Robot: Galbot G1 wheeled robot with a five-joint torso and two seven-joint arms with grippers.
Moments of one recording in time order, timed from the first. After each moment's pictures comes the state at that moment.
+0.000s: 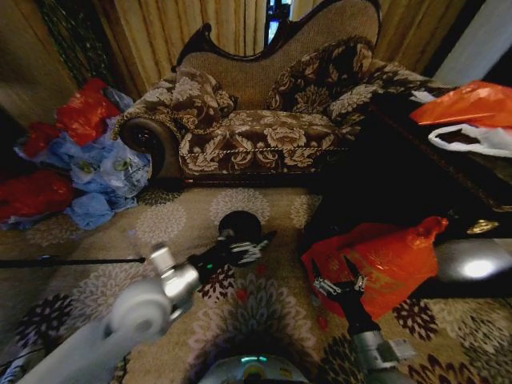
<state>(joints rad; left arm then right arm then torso) 0.96 -0.76 -0.02 -2.38 -1.34 0.23 -0.03 -1.85 1.44 0.60 2.29 0.17 0.13 -0.13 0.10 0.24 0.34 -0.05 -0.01</state>
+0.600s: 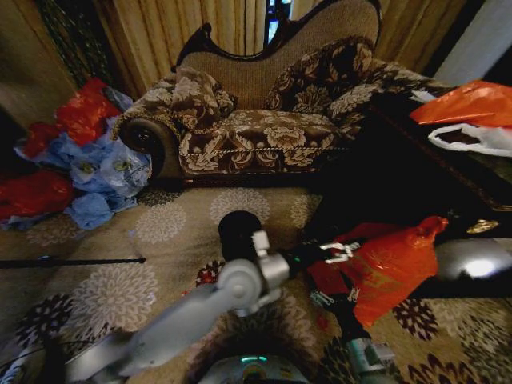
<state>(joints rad) 0.61 -1.25 0.45 -2.08 -1.51 0.26 -0.24 -1.84 1.47 0.60 2.15 0.11 0.19 -0.13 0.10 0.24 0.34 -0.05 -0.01</state>
